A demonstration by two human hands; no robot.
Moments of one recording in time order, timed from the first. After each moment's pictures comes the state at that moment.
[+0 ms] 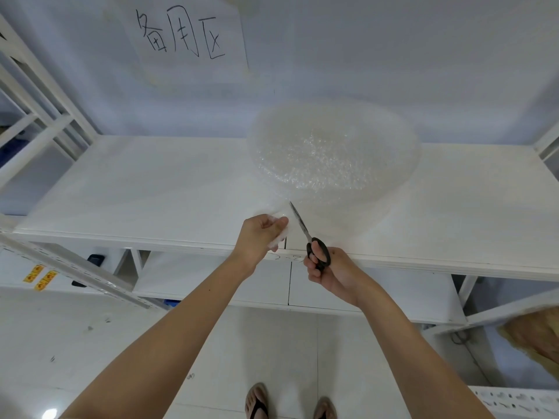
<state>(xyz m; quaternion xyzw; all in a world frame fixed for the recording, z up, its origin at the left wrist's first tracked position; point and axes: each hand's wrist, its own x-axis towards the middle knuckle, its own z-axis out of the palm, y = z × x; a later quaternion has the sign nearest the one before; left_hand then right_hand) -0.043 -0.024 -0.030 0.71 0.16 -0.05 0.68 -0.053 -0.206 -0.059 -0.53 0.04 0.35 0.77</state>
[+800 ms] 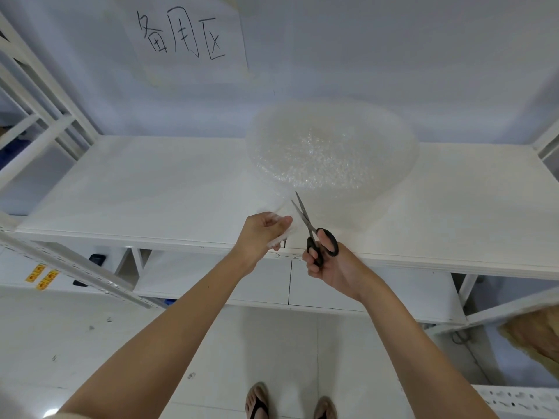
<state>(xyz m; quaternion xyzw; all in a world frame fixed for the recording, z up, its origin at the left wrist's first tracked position) -0.044 -0.025 -0.028 0.71 0.11 -0.07 0.69 -0.051 -0.210 -0.043 -0.52 0.03 0.38 0.77</state>
